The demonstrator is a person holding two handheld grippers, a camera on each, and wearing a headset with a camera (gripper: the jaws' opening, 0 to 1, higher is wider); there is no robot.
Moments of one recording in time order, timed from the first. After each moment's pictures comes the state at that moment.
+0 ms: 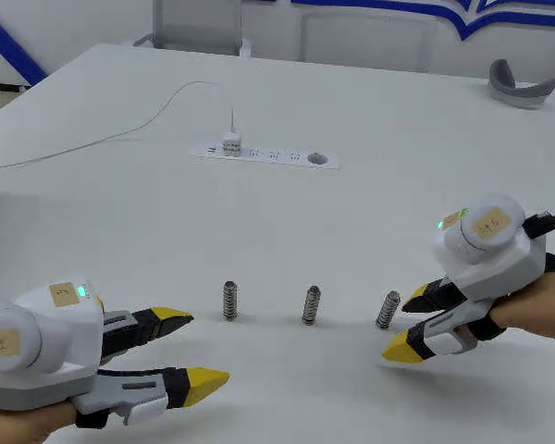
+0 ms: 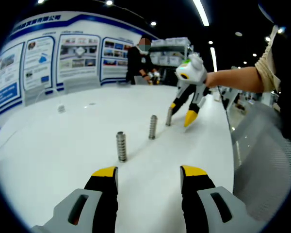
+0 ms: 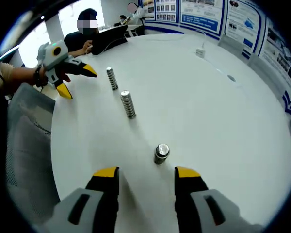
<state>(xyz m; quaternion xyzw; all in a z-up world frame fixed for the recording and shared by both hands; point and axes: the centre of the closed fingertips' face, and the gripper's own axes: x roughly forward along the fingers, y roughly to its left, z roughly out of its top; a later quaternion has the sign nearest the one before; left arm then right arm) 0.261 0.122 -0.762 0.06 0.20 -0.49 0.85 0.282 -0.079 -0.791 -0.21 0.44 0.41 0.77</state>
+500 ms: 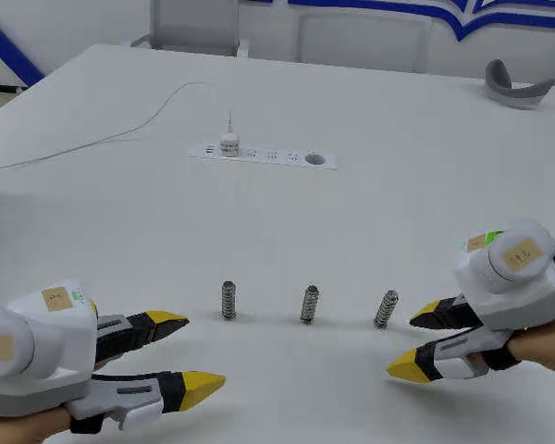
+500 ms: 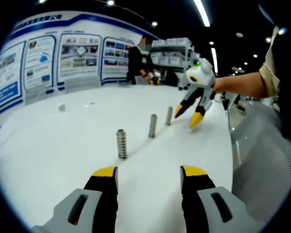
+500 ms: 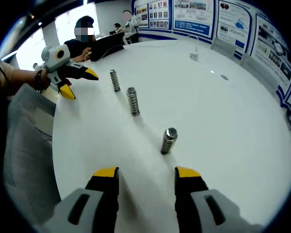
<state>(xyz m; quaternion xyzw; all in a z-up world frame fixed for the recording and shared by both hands) 0.258 0.126 -0.763 0.06 0.20 -0.49 0.85 0.264 -0.083 -0.791 -0.18 0.41 0.39 0.80</state>
